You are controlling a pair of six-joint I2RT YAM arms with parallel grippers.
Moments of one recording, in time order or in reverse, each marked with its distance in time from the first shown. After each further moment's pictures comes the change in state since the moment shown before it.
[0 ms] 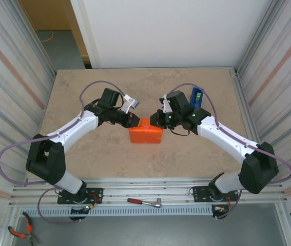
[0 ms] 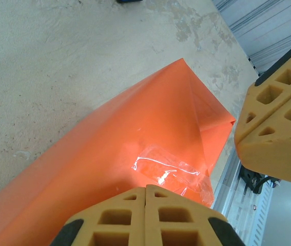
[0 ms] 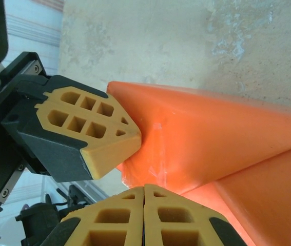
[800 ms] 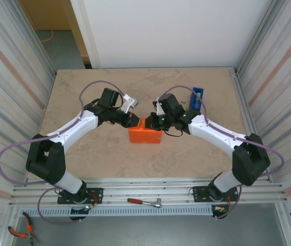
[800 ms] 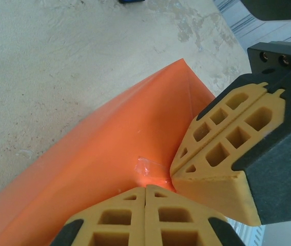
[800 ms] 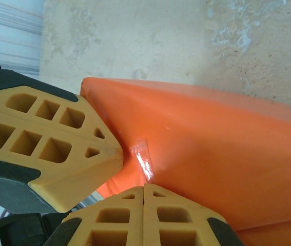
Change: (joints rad) left arm 0.005 0.000 0.000 -0.002 0.000 0.000; right arm 0.050 0.101 -0.002 0.059 0.026 0.001
